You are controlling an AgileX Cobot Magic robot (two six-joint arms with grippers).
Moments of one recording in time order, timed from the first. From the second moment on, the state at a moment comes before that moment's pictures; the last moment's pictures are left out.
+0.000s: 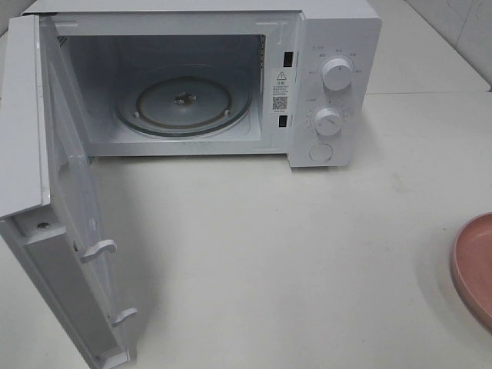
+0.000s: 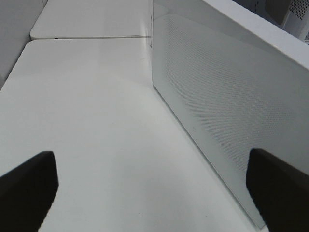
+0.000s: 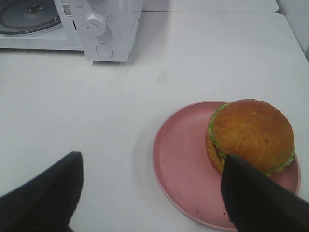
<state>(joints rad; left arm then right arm) 0.11 0.00 -0.52 -0.22 1.04 0.17 0.17 0.00 -0.51 -0.08 1.05 0.15</state>
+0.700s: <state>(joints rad) 0.11 0.00 -0.52 -0.22 1.04 0.17 0.16 0.00 -0.51 -0.08 1.05 0.15</state>
